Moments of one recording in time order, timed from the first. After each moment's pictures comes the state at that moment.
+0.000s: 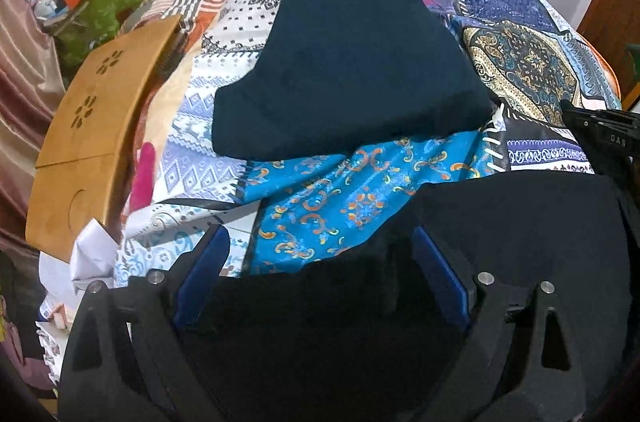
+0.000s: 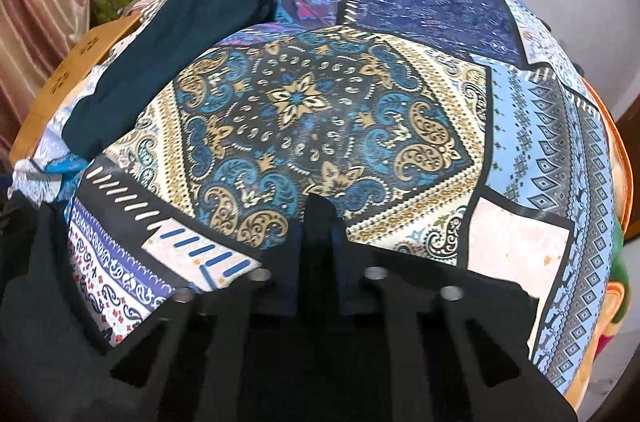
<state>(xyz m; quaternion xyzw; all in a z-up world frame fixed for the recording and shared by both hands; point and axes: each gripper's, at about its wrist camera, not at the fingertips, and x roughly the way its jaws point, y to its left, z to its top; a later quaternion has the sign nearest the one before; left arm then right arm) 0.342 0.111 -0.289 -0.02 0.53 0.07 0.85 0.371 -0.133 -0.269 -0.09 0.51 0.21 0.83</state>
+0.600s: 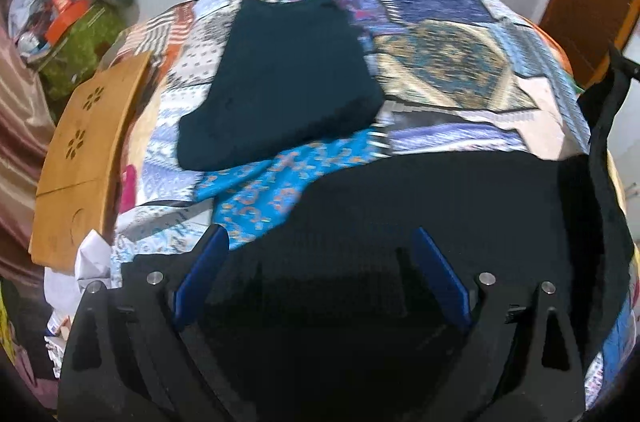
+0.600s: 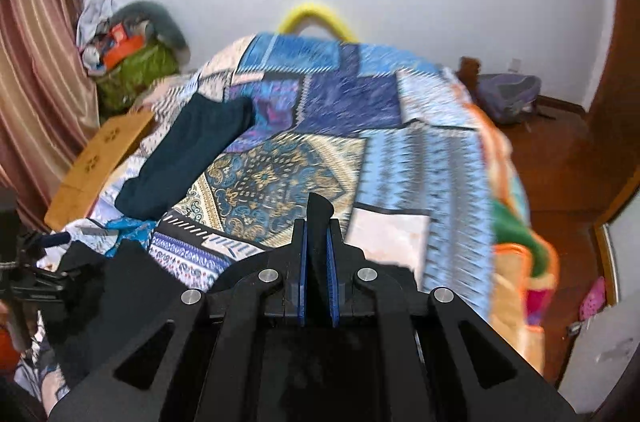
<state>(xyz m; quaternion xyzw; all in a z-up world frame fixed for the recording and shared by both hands) 0.310 0.035 -0.240 0.02 0.51 0.01 0.86 0.290 -0.252 -0.132 0.01 0.40 0.18 0.90</state>
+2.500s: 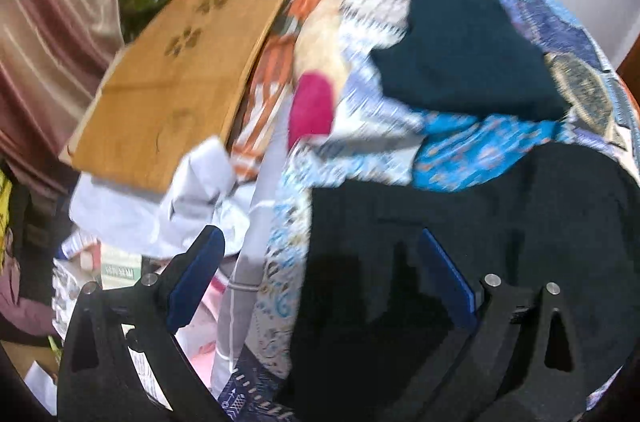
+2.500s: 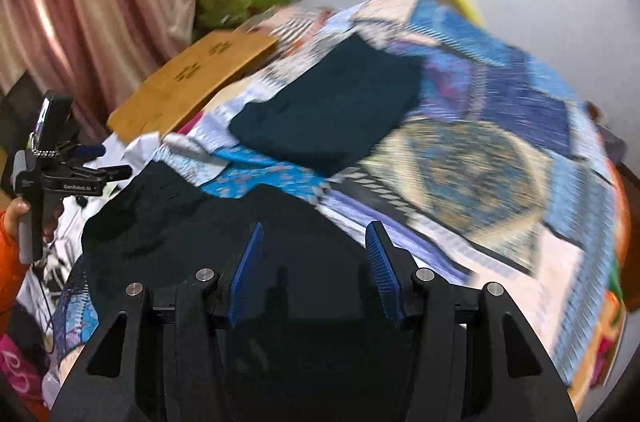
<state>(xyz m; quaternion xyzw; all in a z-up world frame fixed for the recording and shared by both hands) 0.246 0.239 -0.282 -0.07 0.53 0.15 0.83 0.273 -0.027 -0.190 -0.11 0.45 0.36 0.81</state>
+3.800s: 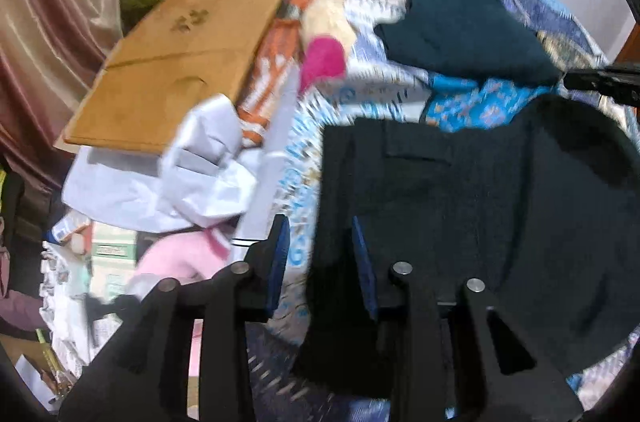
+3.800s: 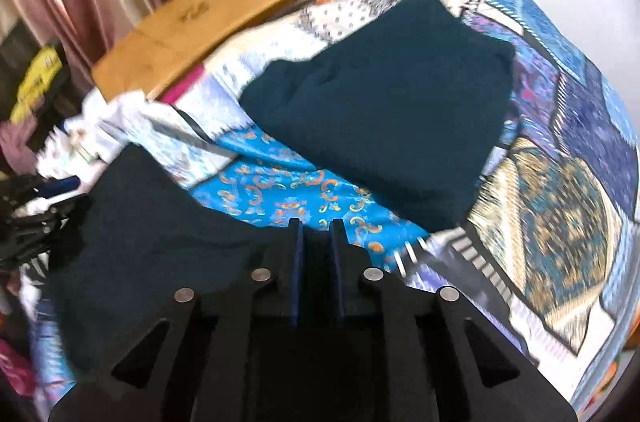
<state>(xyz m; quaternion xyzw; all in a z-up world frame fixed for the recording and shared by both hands) 0.190 0.237 -0.286 -0.07 0.50 0.14 0.85 0.296 0.056 -0.214 -0.16 0.49 0.37 0.77</state>
